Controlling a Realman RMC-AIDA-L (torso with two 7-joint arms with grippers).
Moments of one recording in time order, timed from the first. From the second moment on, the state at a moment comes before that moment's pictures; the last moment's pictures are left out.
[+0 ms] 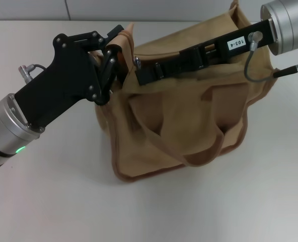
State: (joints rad) left arm -0.55 -2.08 0.74 0.09 1.34 1.90 -0.41; right arm 0.93 1.98 -1.00 -0.64 -1.83 -1.73 2.21
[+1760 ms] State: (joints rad) left arm -0.56 -2.08 0.74 0.09 1.34 1.89 -0.40; right arm 0.94 2.01 -1.01 -0.68 -1.86 -1.69 2.14
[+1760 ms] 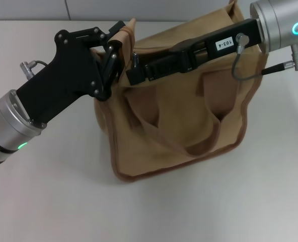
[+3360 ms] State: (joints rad) left arm -0.55 -2.08 0.74 0.08 1.34 1.90 -0.40; right arm 0.89 2.04 -1.00 -0.67 -1.82 -1.68 2.09
